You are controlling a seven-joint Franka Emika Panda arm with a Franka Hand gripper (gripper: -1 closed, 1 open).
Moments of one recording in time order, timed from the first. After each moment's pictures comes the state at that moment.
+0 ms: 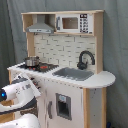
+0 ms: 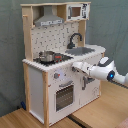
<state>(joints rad) -0.85 -1.51 1.39 -2.55 -0.68 3.47 0.38</state>
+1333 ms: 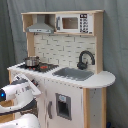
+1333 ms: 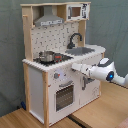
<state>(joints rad) -0.85 -1.50 1.41 -2.55 -0.60 3.45 0.18</state>
